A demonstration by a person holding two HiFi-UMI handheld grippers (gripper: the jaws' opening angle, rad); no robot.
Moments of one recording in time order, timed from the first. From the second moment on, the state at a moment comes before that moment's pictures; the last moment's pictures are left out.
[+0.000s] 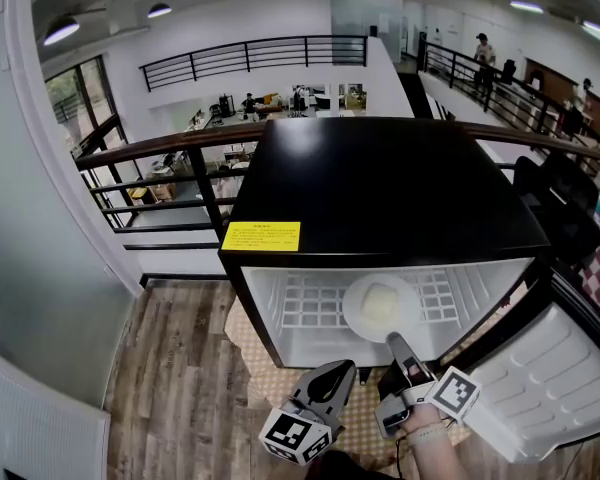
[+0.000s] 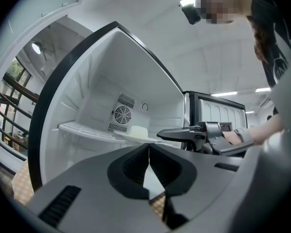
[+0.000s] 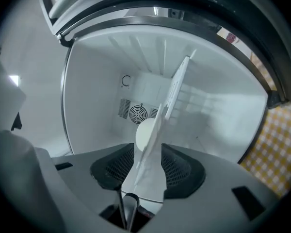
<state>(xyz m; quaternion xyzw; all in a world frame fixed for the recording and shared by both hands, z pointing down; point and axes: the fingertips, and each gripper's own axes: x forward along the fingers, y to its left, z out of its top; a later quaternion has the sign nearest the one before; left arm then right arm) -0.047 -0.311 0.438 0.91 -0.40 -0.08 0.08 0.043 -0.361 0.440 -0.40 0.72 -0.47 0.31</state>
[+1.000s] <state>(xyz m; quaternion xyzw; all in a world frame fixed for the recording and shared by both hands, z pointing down) -0.056 -0.320 0.442 0.91 -0.41 -0.08 0.08 0.042 -0.370 0.446 -0.38 0.65 -0.55 0.36</state>
